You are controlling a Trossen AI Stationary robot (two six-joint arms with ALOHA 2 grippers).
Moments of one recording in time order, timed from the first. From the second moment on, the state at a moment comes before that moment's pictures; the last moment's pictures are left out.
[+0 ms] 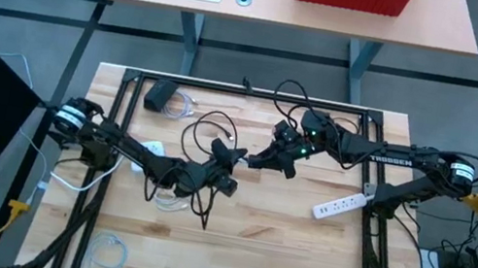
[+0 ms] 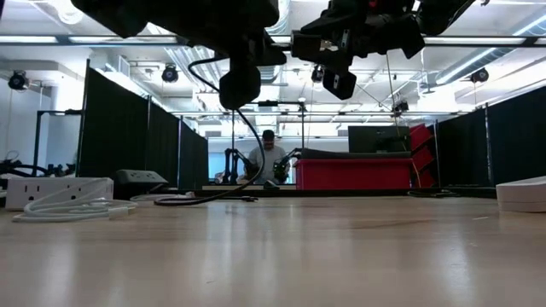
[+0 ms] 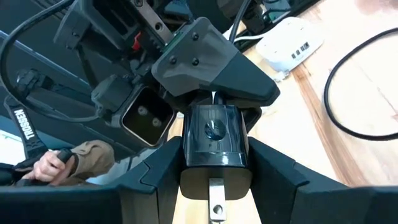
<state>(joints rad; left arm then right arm) -0.25 1.71 0.90 0.74 -1.00 1.34 -0.29 1.37 0.87 0.20 -0.66 0.58</state>
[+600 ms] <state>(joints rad) -0.26 1.68 0.90 0.73 -1.02 1.25 -0.29 1.37 0.87 0.19 -0.65 0.58</state>
